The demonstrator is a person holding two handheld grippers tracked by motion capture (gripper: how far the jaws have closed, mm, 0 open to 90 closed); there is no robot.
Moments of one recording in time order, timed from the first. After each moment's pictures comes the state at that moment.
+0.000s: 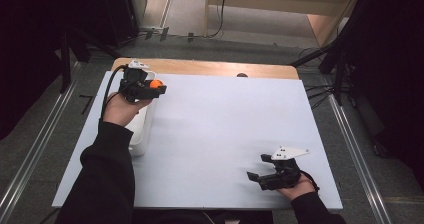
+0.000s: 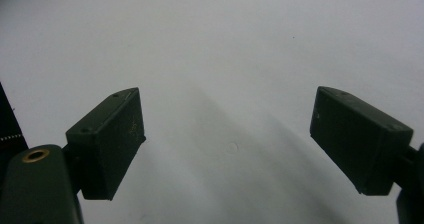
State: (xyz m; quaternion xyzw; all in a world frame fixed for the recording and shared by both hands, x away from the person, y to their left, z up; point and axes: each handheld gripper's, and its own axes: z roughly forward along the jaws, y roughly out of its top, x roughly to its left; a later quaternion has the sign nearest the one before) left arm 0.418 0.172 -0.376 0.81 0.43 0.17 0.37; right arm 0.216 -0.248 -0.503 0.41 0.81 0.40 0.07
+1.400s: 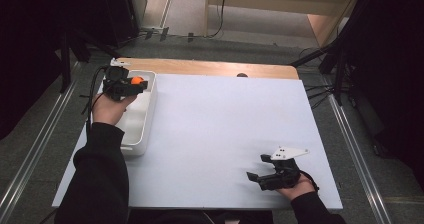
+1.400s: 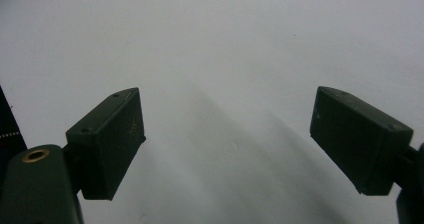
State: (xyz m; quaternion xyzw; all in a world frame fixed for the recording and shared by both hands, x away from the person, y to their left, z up) left arm 0.431 0.213 -0.387 0.76 0.50 0.21 0.35; right arm 0.216 -0.247 -0.504 0.41 0.82 0.40 0.07
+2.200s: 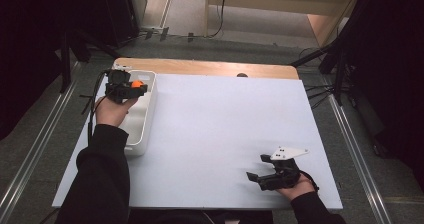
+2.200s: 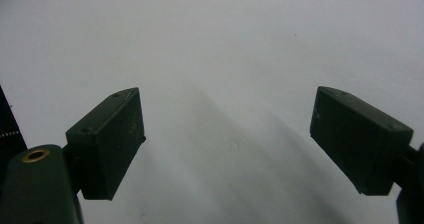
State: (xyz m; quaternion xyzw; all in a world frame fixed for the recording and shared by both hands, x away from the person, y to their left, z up) left arm 0.439 0.214 -0.408 0.76 0.52 0.22 0.33; right arm 0.216 -0.247 -0.504 0.41 0.82 0.40 0.07
